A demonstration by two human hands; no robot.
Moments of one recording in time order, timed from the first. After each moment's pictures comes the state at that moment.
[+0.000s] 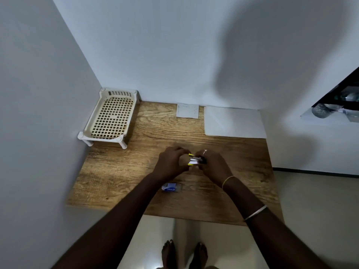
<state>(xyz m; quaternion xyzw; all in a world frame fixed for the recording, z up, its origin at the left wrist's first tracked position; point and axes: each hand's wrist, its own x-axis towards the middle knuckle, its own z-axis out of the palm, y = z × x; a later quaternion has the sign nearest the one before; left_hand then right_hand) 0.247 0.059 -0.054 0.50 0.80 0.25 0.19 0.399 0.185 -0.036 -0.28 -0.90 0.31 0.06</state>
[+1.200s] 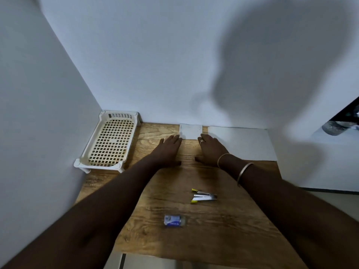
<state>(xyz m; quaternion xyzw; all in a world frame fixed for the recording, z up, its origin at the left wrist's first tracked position) 0.127 0.149 -0.052 0.58 0.79 -0.02 0.18 0.284 0.297 -0.049 -0.23 -0.96 0.08 -0.11</state>
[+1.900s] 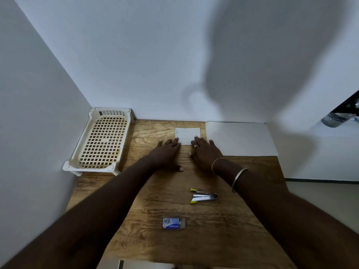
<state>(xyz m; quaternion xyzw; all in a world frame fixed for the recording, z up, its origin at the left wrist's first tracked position) 0.121 0.158 -0.077 0.60 0.76 -0.08 0.23 0.275 0.291 -0.093 -0.24 -0.96 0.08 -0.13</state>
